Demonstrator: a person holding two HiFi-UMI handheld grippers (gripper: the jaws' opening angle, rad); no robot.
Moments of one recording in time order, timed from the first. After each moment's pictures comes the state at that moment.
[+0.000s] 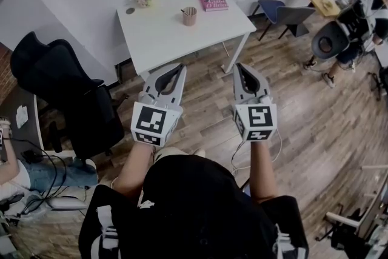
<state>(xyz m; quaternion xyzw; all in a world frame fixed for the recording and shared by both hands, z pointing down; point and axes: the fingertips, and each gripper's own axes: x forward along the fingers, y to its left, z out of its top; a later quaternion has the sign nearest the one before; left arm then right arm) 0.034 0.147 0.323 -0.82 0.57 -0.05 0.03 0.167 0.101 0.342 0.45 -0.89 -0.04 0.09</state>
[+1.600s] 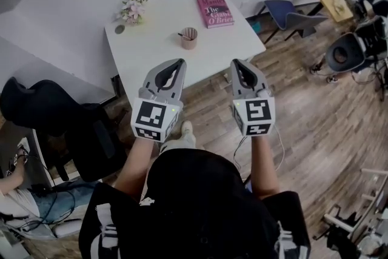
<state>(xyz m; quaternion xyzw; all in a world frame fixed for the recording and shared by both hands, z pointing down) -0.034 -0.093 0.349 -0.83 0.56 -0.06 -0.01 0.093 -0.133 0.374 0.44 -0.89 -0.02 0.13</state>
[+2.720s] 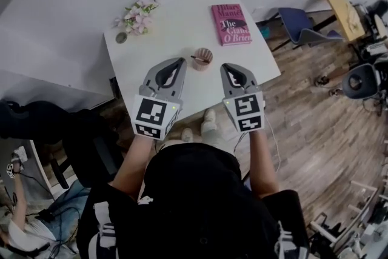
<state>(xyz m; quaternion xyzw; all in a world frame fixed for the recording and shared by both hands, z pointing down) -0.128 -0.238 0.398 -0.81 0.58 -0.07 -0.06 -0.024 -0.271 0.457 0.34 -0.90 0.00 0.25</state>
